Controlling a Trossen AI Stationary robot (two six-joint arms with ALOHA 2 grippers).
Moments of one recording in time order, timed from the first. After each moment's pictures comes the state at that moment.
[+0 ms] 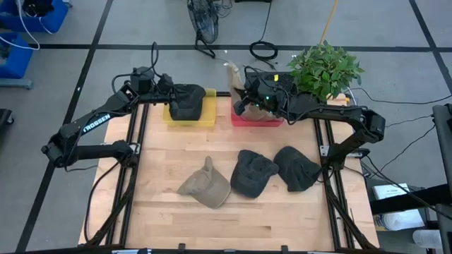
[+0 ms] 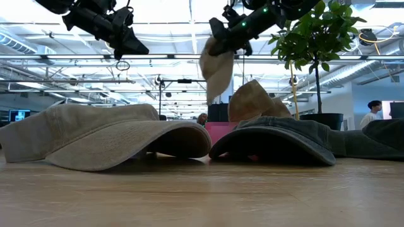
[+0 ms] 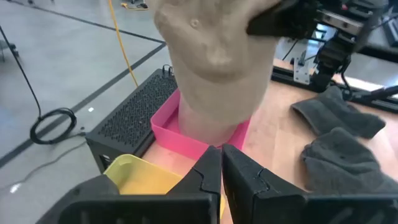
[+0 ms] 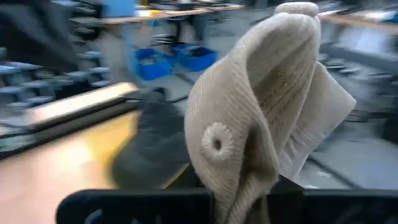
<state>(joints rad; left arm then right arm) 0.82 1.04 0.86 -0.21 0.48 0.10 -0.36 1.54 1.17 0.12 0.30 0.08</state>
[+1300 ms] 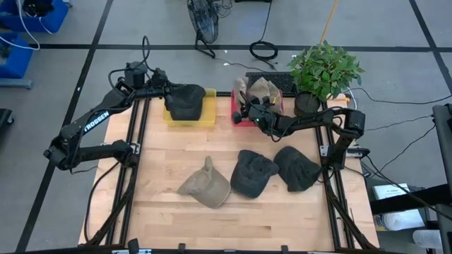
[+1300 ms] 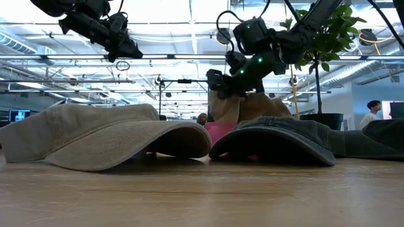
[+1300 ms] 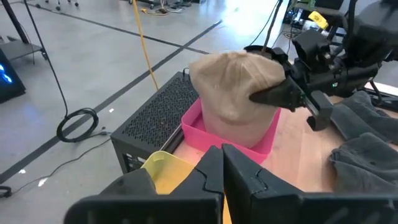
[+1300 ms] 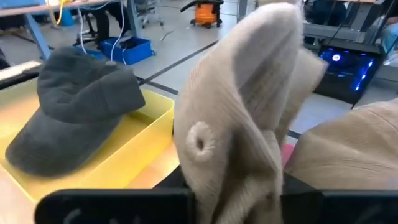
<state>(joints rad) 0.97 1.04 0.86 -0.21 0.54 0.15 -0.31 1.75 0.90 0.52 0.65 0.26</state>
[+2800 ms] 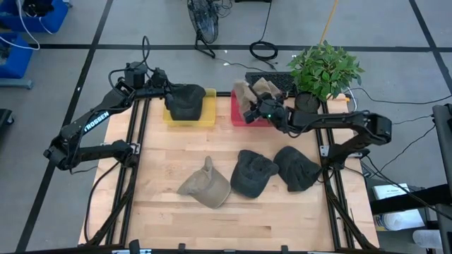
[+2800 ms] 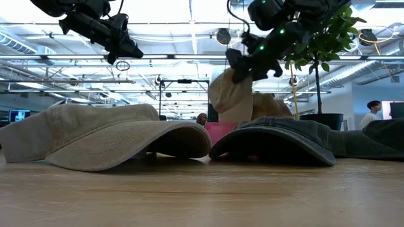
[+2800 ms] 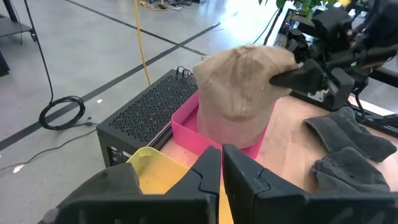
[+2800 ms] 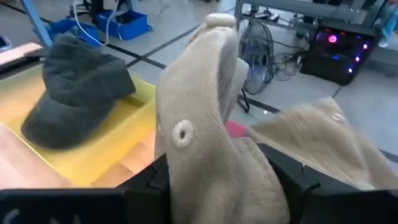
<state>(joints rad) 0.96 1.04 0.86 -0.21 0.56 0.04 -0.30 1.46 0.90 0.08 0.63 0.32</state>
